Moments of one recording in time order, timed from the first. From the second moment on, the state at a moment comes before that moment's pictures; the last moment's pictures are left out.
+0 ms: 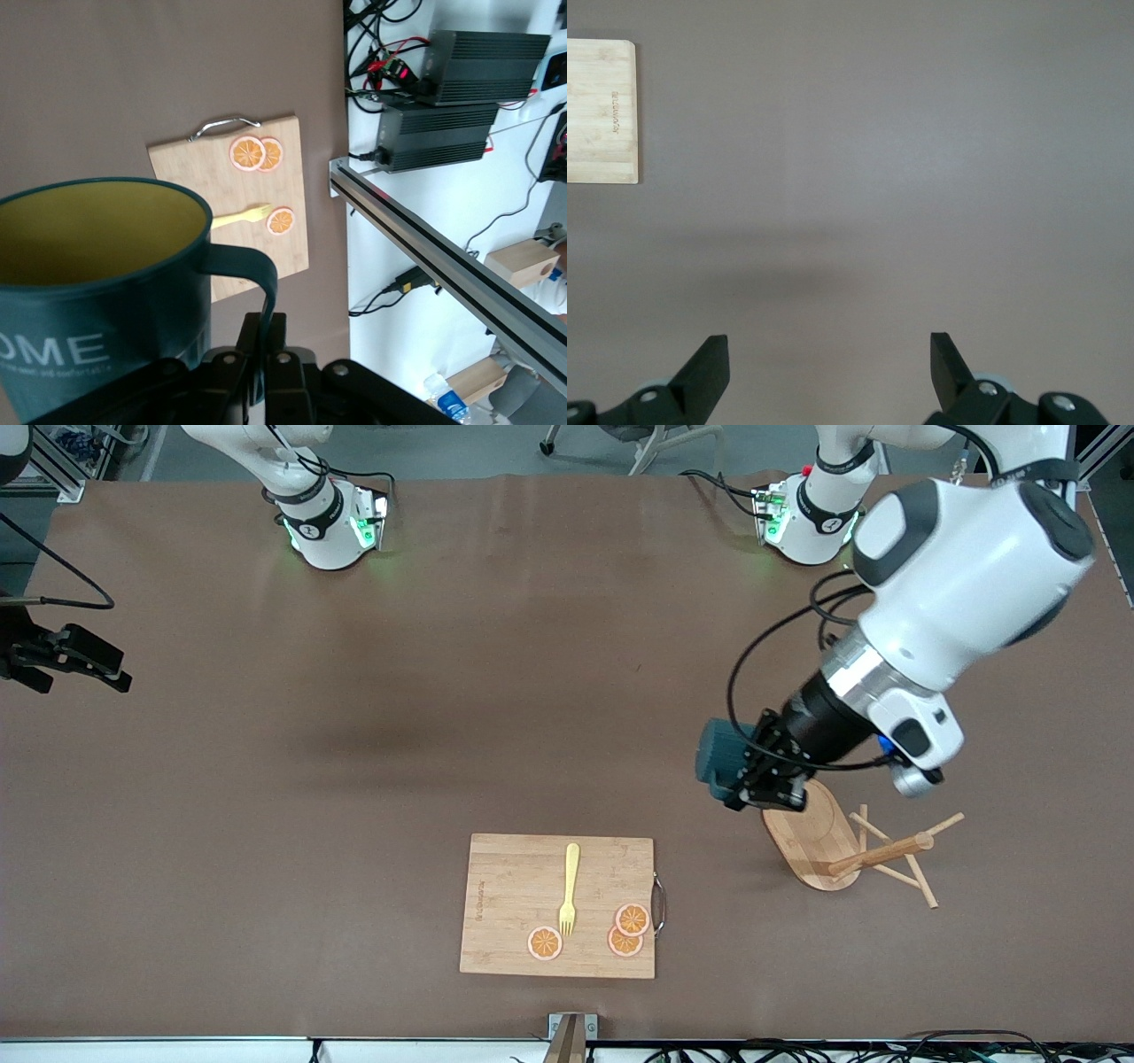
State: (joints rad) left arm -0.38 0.32 0.03 -1.44 -0.43 2.20 -1.51; right arm -0.04 0.01 -0.01 -1.58 0.01 1.64 -0.05
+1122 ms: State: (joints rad) left arm -0.21 0.32 0.03 -1.67 -0.67 2.20 -1.01; right arm -0.03 0.01 -0.01 -1.58 0.01 1.64 -0.05
